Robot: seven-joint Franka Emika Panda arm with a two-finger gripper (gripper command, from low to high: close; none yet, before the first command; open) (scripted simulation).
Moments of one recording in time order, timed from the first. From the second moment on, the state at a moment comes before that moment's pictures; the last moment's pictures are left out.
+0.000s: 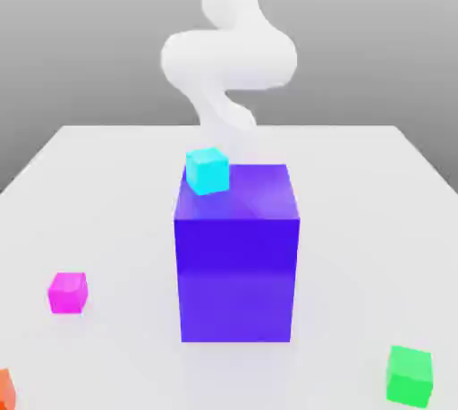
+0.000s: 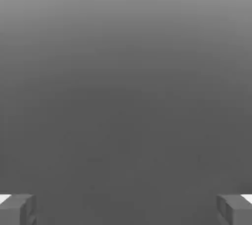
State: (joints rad) arm -0.07 -0.71 0.00 -2.34 -0.01 2.35 0.89
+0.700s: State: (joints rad) arm -0.55 0.06 -0.16 -2.72 0.03 2.81 1.58
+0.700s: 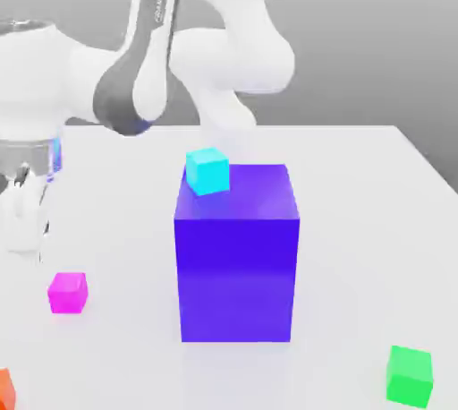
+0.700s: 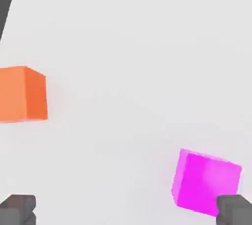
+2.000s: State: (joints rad) arm -0.13 0.21 0.29 -2.41 -0.23 2.55 1.63
